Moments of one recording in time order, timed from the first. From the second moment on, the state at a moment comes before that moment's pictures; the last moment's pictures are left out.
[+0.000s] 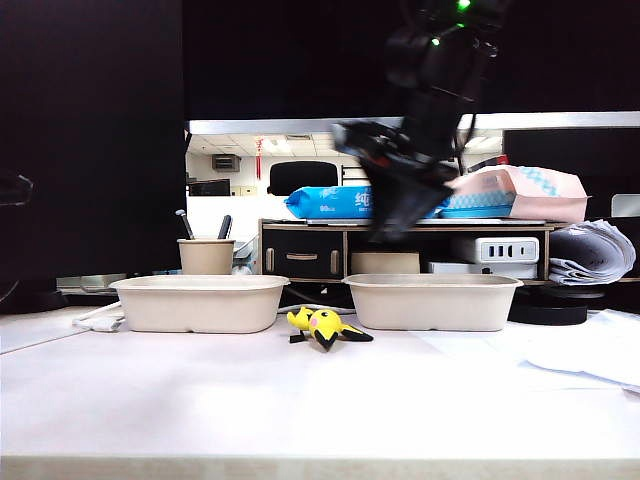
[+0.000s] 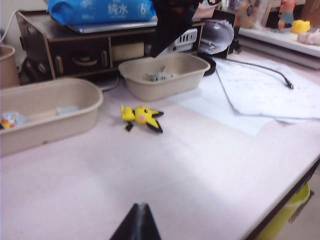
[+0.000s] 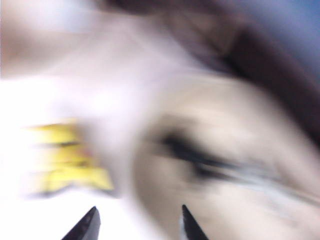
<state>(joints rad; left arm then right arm) -0.62 0.01 0.01 -0.12 0.11 -0.04 0.43 2.04 1.84 -0.94 -0.25 -0.32</state>
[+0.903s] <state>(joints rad) -0.36 0.15 0.01 -0.13 0.11 -0.04 0.56 2.17 1.84 -0.95 -0.23 -0.44</state>
